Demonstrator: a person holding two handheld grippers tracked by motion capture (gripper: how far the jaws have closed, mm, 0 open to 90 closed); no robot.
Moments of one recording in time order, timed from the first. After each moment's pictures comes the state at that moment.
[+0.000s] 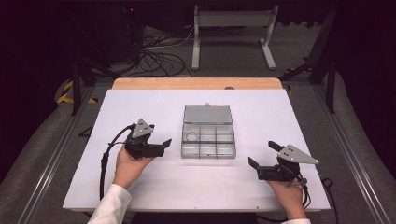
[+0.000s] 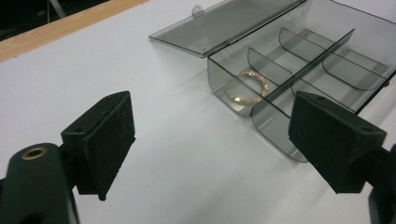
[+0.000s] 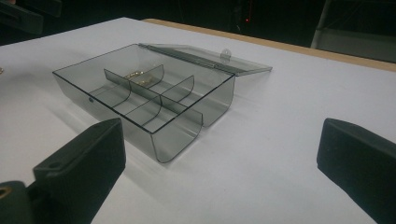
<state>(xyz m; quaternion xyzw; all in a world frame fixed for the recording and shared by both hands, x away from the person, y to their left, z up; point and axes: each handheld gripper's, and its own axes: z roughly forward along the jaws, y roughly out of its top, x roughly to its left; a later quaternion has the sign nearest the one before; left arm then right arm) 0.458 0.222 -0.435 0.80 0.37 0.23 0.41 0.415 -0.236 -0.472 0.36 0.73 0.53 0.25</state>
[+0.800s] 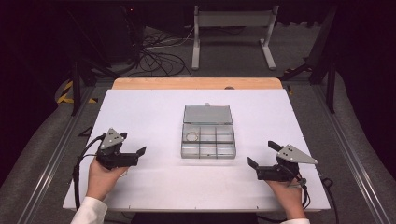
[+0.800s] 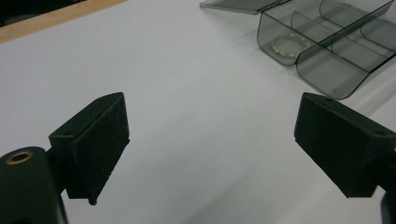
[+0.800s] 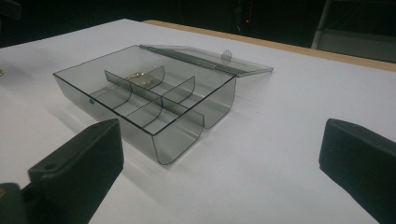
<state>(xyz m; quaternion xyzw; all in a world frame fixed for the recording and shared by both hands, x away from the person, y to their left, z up) 0.422 0.293 -0.446 0.78 0.41 0.24 0.40 0.416 -0.234 -0.473 0.35 0.73 0.53 0.25</state>
